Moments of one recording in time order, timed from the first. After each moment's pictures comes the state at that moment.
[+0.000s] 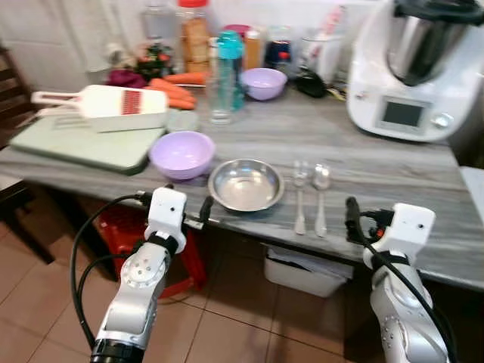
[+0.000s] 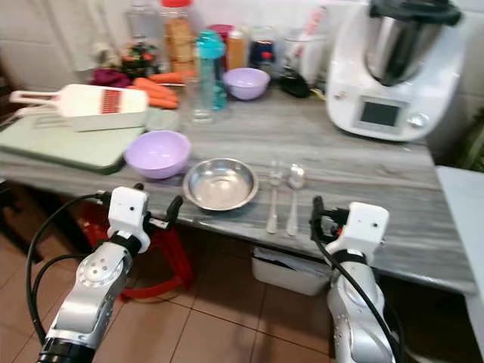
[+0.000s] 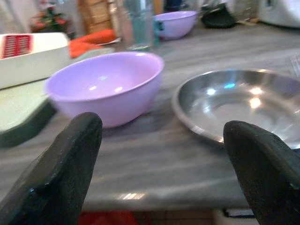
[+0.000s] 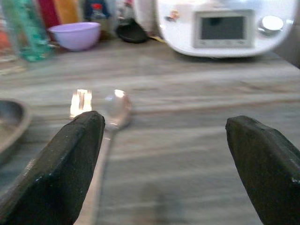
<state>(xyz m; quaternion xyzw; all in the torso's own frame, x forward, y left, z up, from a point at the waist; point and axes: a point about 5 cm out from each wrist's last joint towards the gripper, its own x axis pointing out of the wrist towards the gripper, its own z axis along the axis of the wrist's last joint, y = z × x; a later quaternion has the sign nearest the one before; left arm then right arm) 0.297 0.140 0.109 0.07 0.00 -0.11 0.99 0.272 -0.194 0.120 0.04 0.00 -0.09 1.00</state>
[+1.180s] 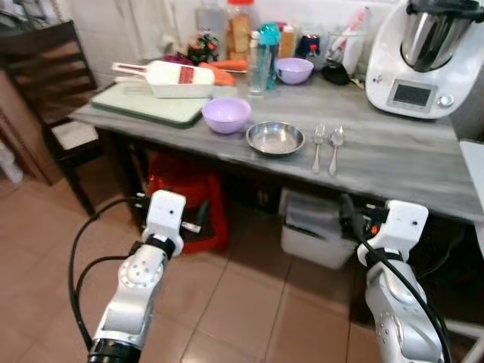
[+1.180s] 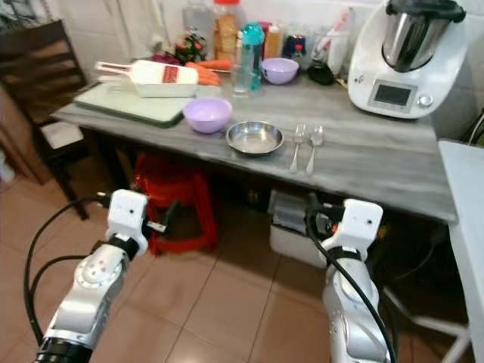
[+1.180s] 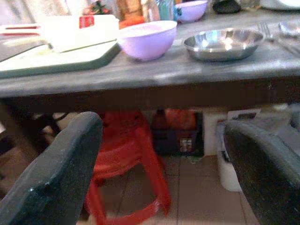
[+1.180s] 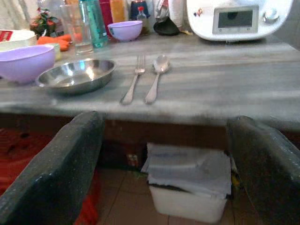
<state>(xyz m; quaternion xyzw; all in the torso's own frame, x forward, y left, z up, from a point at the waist) 0.297 0.141 0.103 0.08 0.01 -0.12 0.99 0.276 -0.189 0.120 0.05 0.00 -0.08 1.00</state>
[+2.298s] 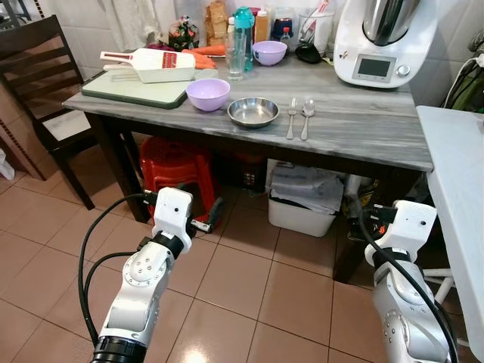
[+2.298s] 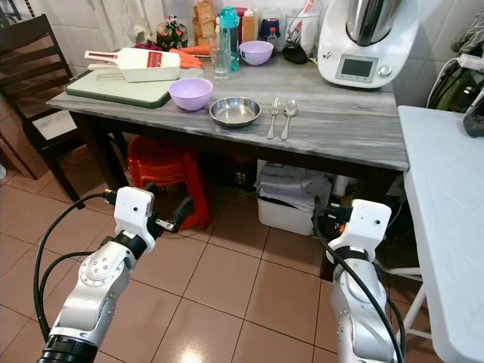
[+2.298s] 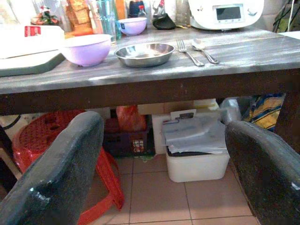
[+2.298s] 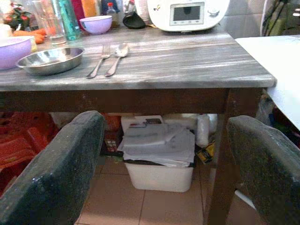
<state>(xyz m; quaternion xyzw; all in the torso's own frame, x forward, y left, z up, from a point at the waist) 0.296 0.131 0.111 0.04 -0.01 -0.18 0.98 0.273 -0.197 0.118 0.05 0.00 -0.09 1.00</state>
